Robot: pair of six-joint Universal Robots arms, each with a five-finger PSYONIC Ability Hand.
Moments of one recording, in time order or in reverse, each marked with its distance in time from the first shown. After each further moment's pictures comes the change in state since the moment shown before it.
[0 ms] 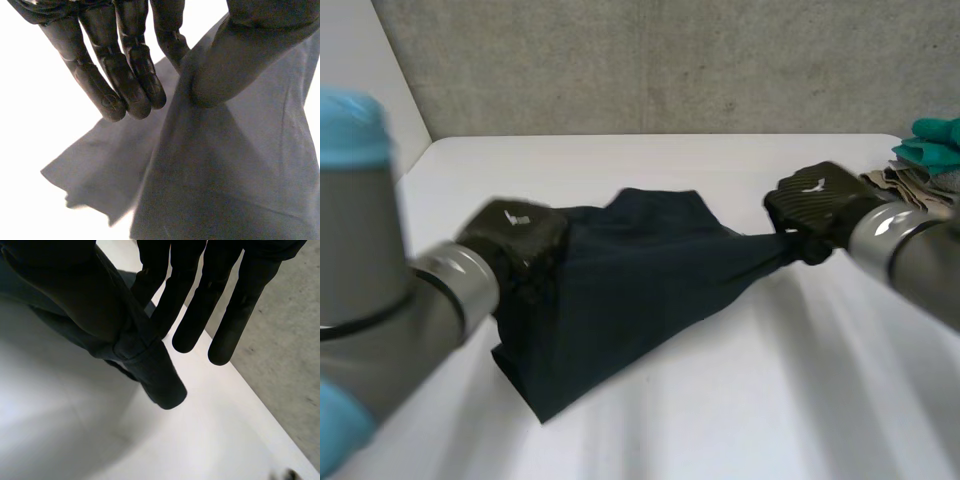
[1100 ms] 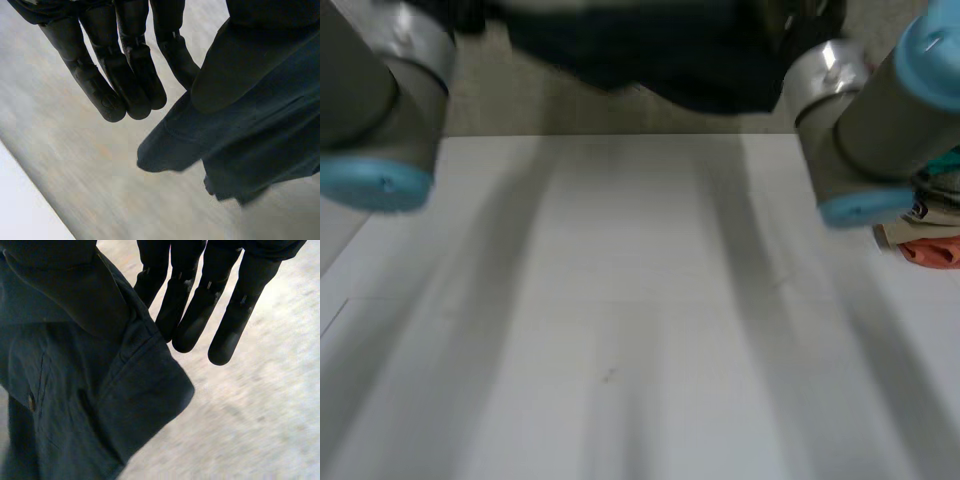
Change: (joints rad) left arm 0.172 -0.190 0.519 0.521 0.009 0.238; right arm 0.147 0.251 -0.502 -0.591 0.197 0.205; left_hand 0.003 0.005 0.004 0.004 0.000; right_hand 0.000 0.004 0.002 0.004 0.019
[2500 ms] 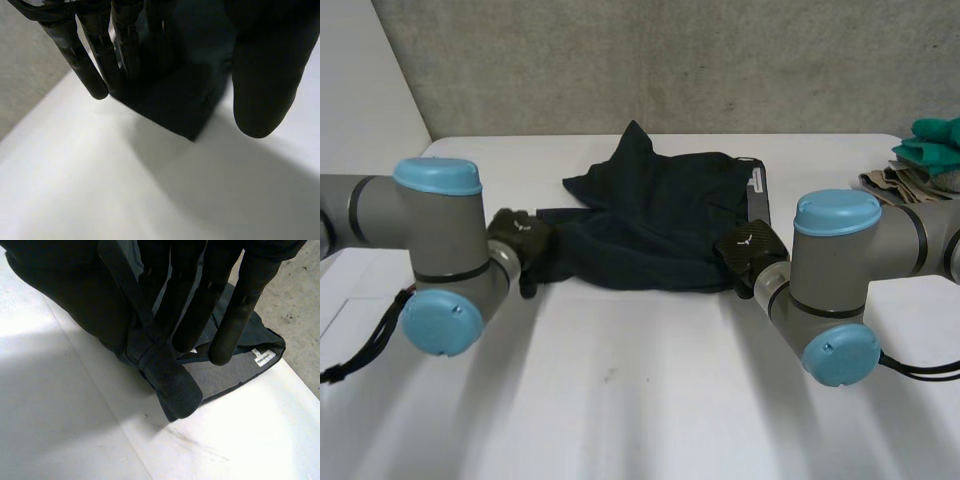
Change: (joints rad) left arm -0.008 -0.292 -0.274 -0.292 0.002 -0.008; right arm 0.012 0.194 0.352 0.324 0.017 -0.137; left_hand -0.649 -0.718 -0.706 -0.729 -0.719; right_hand 0.000 0.000 0.000 0.000 0.000
